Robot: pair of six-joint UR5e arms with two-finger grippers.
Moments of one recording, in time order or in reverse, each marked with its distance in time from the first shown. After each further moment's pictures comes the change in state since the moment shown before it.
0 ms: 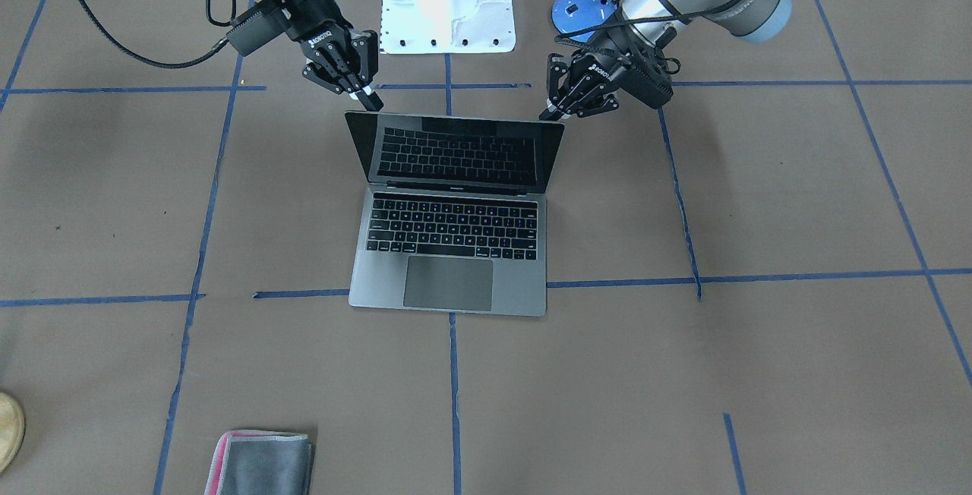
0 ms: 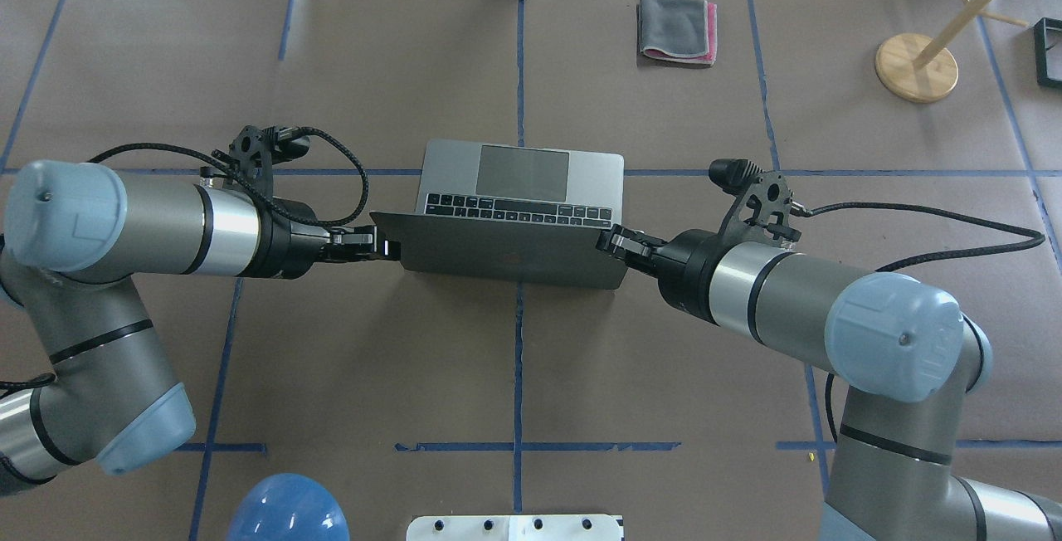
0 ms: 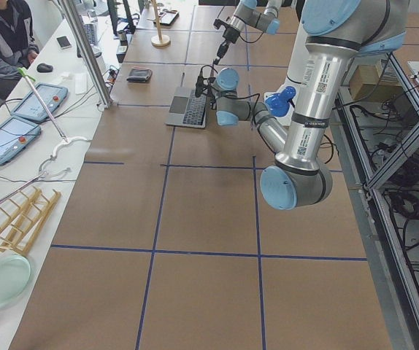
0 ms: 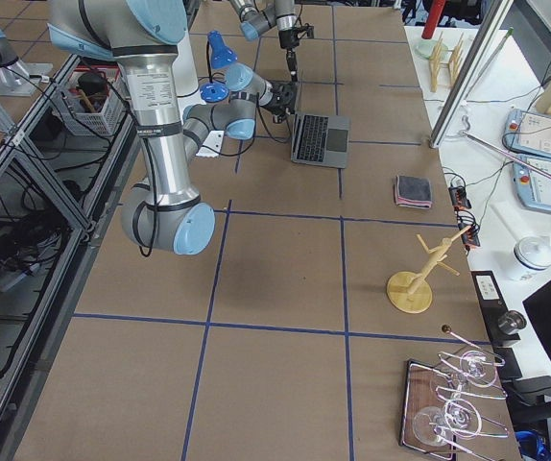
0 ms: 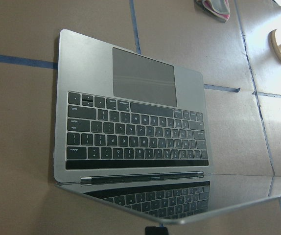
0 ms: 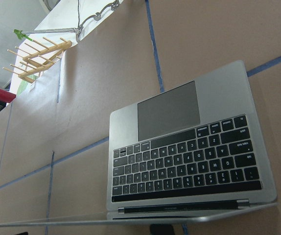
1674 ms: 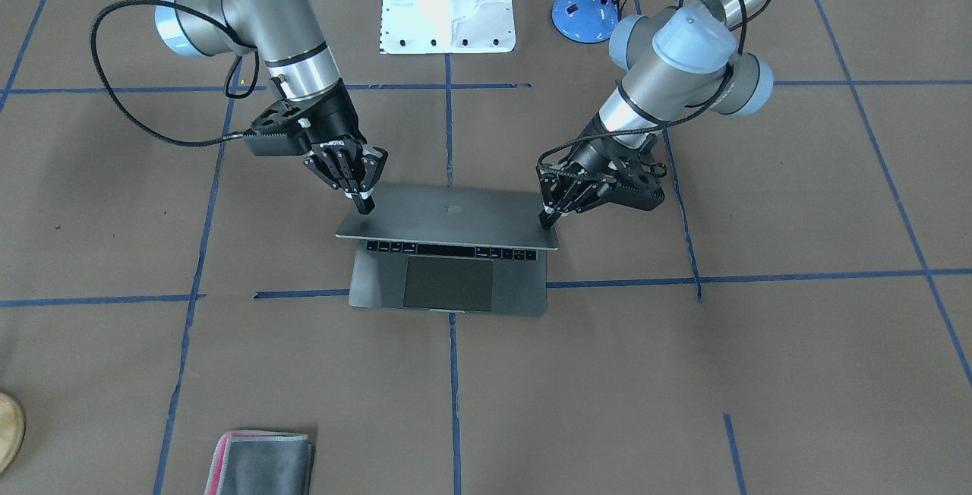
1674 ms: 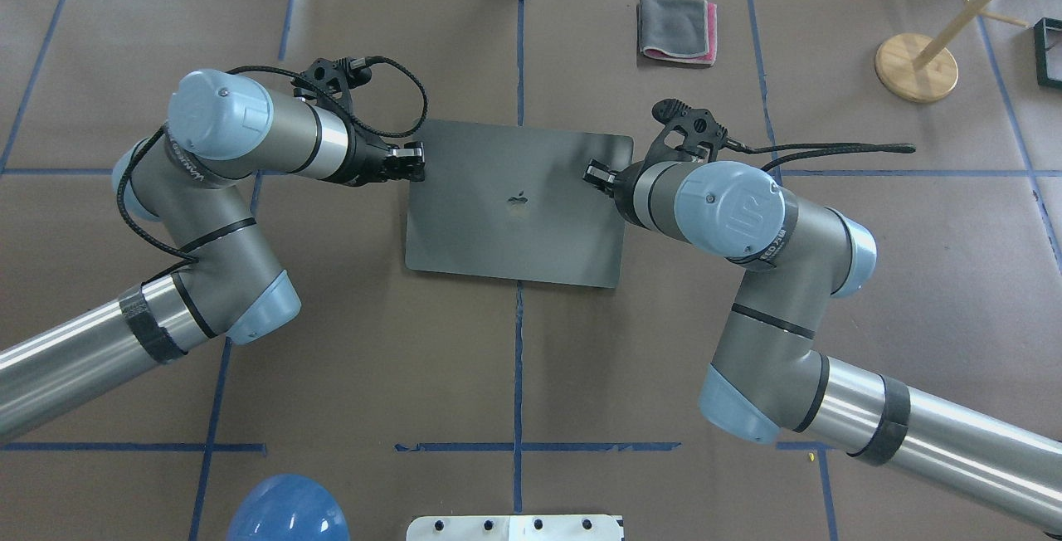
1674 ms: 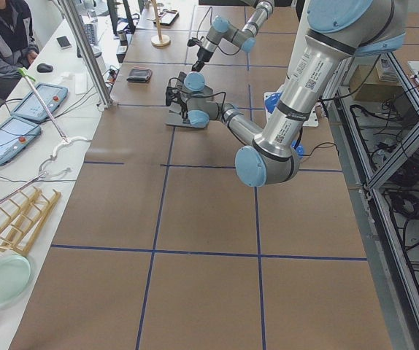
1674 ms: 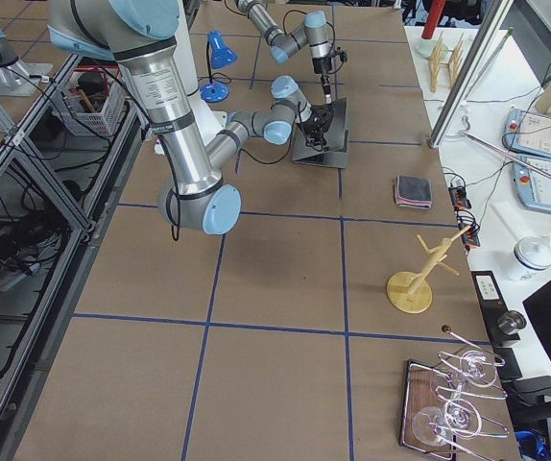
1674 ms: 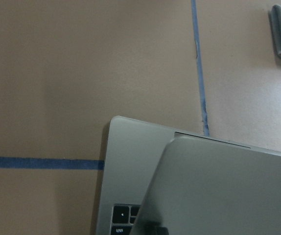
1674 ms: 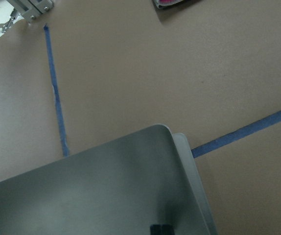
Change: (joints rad) left arm -0.097 -0.285 0.475 0.023 0.001 0.033; right arm 0.135 0.239 -0.422 -0.156 0.078 0.002
